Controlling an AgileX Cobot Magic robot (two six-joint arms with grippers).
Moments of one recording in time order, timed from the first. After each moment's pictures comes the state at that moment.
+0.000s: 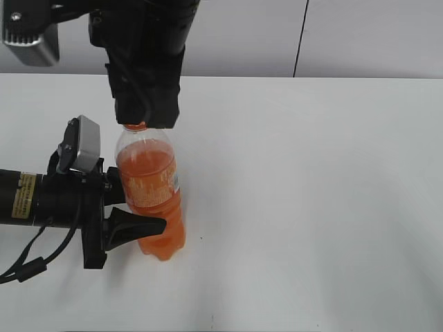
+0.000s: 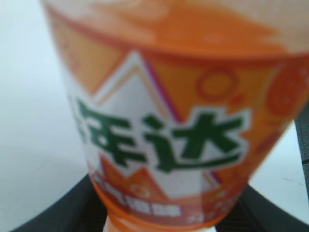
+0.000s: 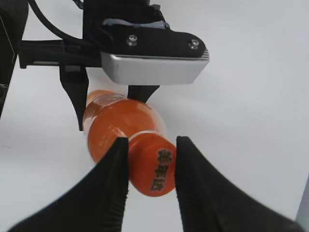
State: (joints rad) left arm -0.14 1.91 -0.61 1.41 -1.00 -0.47; right arm 0.91 1.98 -1.96 0.09 1.21 -1.06
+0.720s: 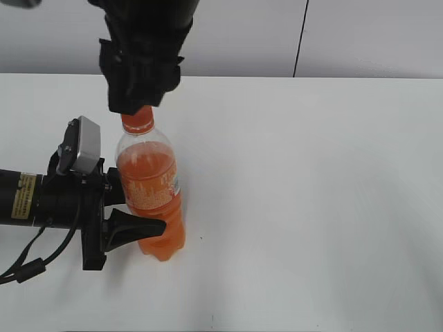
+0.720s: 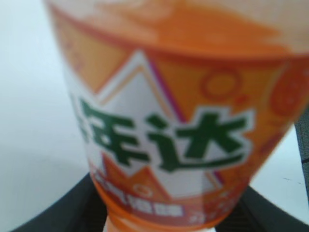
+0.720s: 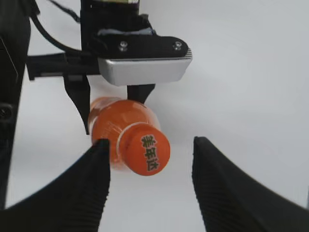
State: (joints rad) left arm -0.14 1.91 -0.61 1.41 -1.00 -0.47; right arm 0.91 1.92 -1.96 0.13 1.22 -0.94
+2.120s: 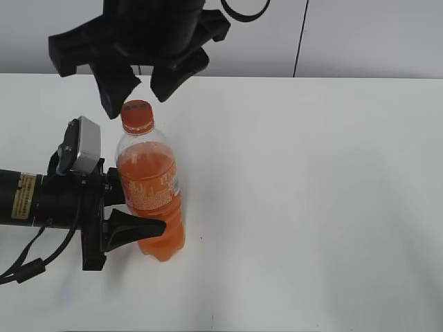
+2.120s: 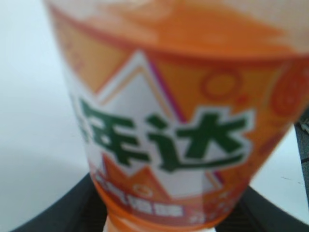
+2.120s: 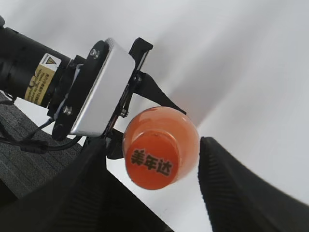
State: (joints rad) left arm -0.14 1.91 -0.61 1.42 -1.00 -0.47; right arm 0.91 1.96 -1.95 0.09 1.22 0.15
